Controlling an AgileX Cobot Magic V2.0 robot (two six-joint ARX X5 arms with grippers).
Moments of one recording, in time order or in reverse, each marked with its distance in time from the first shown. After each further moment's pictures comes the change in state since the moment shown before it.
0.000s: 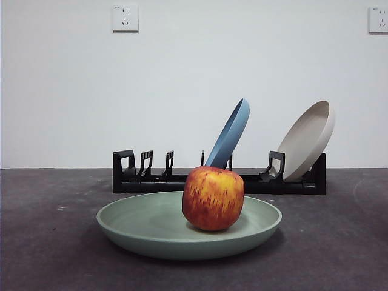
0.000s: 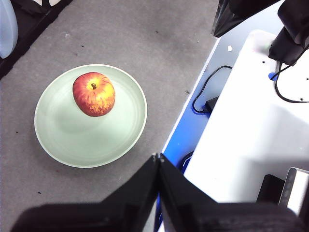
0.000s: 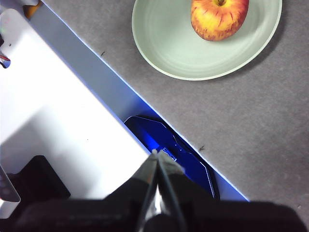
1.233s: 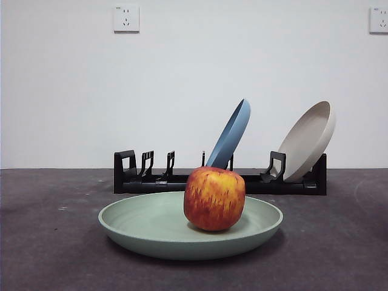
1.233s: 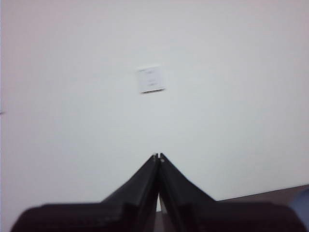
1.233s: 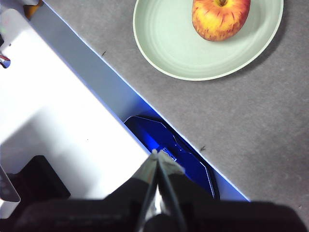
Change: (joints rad) left arm 1.131 -0.573 -0.470 0.977 0.097 0.234; right arm 0.000 0.000 0.000 0.000 0.000 0.000
